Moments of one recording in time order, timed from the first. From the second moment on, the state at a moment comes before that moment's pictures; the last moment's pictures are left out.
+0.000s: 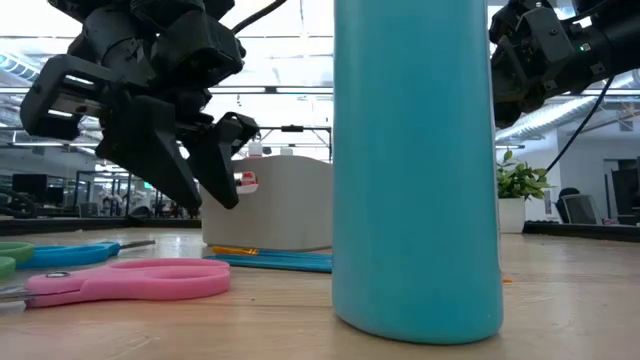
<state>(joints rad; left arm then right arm) -0.27 1.61 0.78 -0.04 0.08 0.20 0.31 1.02 0.32 0.42 0.55 0.25</state>
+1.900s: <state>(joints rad) -0.47 1.55 0.80 -0.44 0.19 -0.11 0.31 1.02 0.32 0.43 0.55 0.25</state>
